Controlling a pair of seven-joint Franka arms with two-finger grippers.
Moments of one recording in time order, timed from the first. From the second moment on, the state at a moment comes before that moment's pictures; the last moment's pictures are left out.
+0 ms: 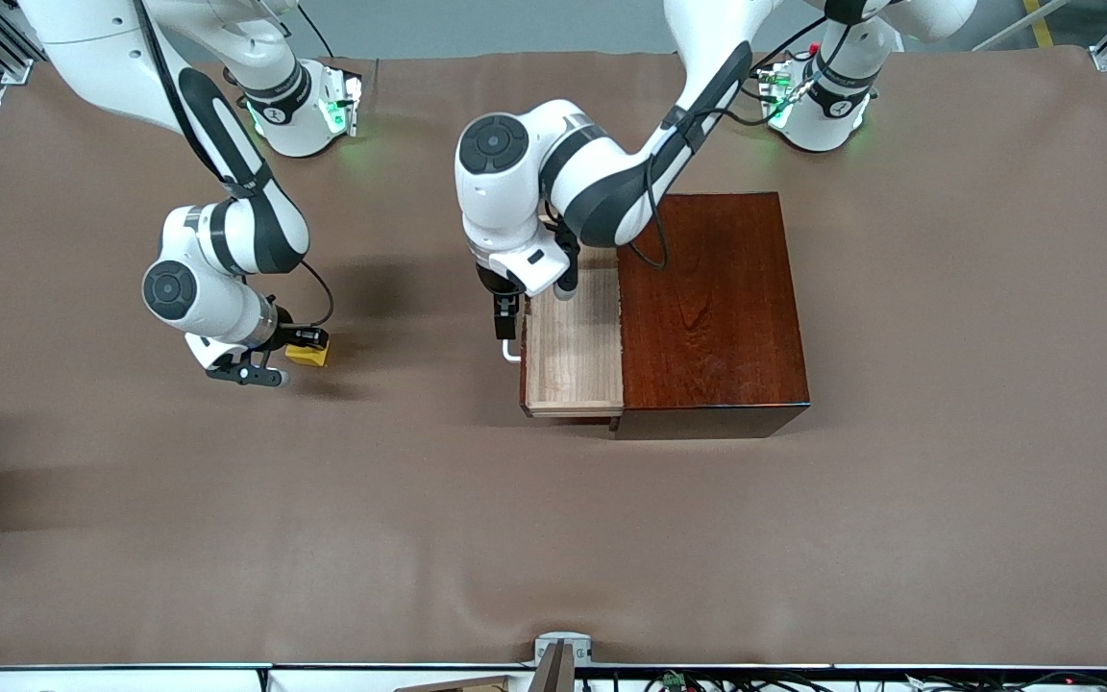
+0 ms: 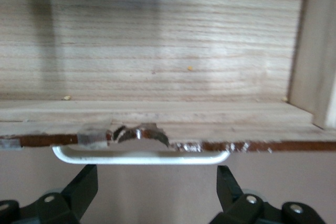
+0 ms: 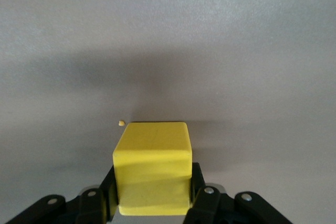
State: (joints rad) left arm -0.90 0.73 0.00 -1.22 0.00 2.02 -2.49; right arm 0.14 0.33 0.00 -2.28 0.12 2.45 0.19
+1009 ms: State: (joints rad) left arm -0.90 0.76 0.05 -1.18 -0.05 1.84 -2.42; right arm 0.08 0.27 -0.02 -1.76 0.12 1.73 0.20
